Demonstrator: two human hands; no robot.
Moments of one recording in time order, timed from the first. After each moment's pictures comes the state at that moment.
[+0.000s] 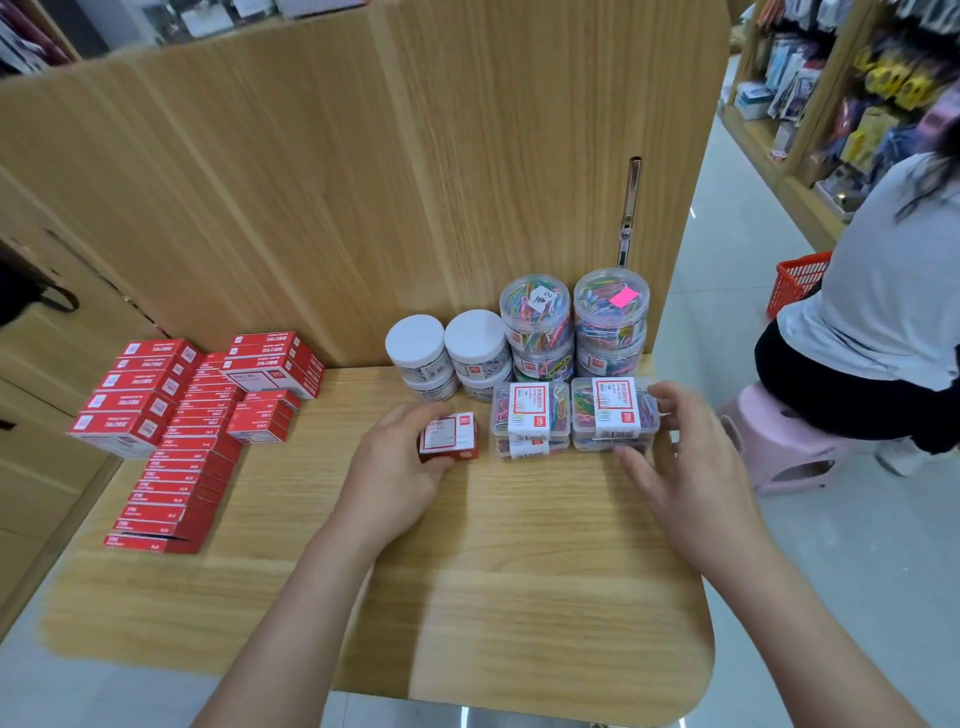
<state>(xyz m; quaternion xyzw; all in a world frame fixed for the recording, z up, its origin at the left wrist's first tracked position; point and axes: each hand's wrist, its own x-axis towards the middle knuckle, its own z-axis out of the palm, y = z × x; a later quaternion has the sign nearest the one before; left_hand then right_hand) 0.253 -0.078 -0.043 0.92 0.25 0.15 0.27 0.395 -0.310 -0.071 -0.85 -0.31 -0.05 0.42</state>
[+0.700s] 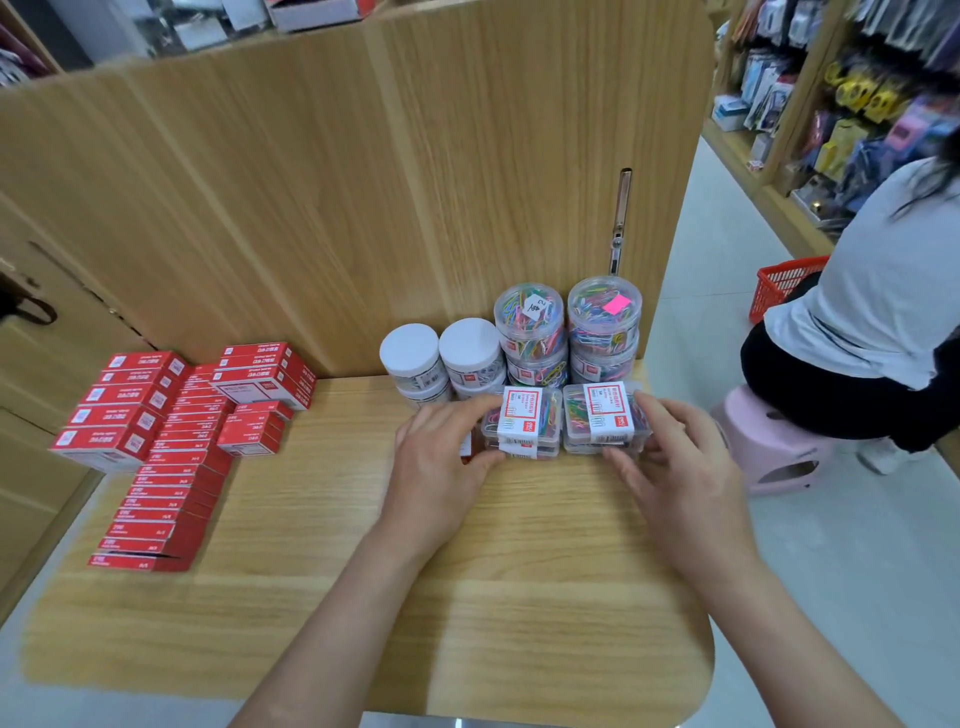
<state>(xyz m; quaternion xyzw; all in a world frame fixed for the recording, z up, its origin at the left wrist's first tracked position) 0.281 -0.096 -0.062 0.92 0.12 0.27 0.24 0.387 -0.306 -0.074 -0.86 -0.30 -0.13 0.40</state>
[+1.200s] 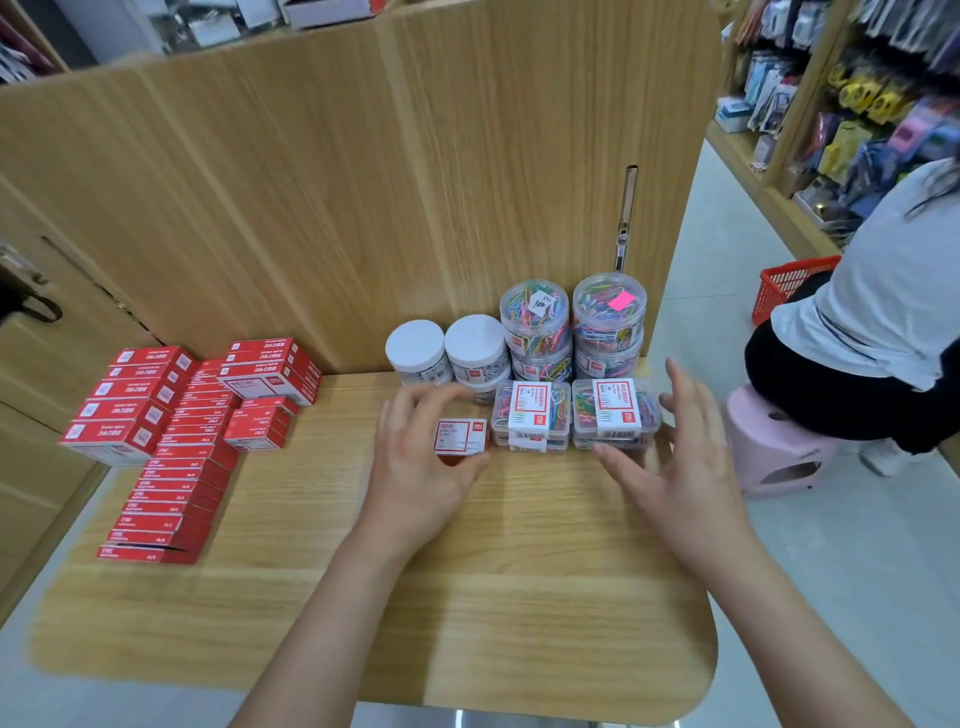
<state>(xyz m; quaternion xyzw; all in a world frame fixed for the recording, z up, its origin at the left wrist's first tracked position) 0.263 -0.092 -0.048 0.90 0.17 0.30 0.25 0.387 -0.300 -0.068 -0.84 -0.26 -0.04 0.47</state>
